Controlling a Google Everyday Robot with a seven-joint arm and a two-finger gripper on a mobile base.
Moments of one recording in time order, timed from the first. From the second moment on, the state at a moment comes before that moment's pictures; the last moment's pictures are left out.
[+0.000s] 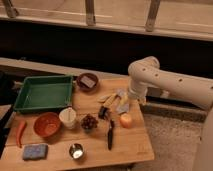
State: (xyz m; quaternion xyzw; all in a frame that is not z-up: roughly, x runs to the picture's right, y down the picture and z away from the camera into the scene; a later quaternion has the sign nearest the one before) arm 0.164 0.083 0.775 -0.26 0.21 0.65 0.68
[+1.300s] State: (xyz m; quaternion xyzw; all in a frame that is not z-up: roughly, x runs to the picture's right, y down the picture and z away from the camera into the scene) arm 0.072 0.054 0.743 -0.25 0.16 0.57 0.77
